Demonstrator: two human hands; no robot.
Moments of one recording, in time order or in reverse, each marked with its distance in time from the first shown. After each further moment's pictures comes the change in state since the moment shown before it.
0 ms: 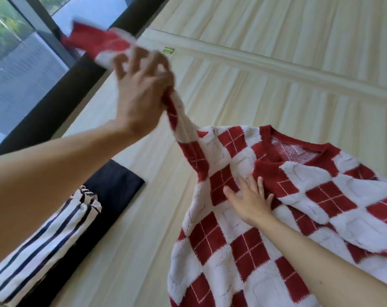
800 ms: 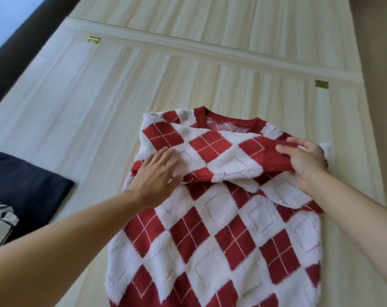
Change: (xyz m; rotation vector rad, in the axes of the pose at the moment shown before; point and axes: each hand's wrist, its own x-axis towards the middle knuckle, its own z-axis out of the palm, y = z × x) left_hand -0.119 0.157 0.135 -0.203 -0.698 0.202; right_hand -0.024 0.176 -0.156 1.012 0.615 0.344
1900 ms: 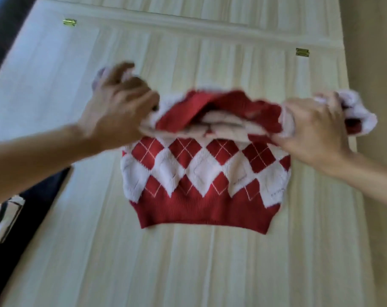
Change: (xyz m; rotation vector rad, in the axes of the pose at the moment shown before) left_hand -0.007 0.018 -0.150 0.364 0.584 0.455; right_hand -0.086 -0.049 -0.073 -1.075 -0.014 -1.195
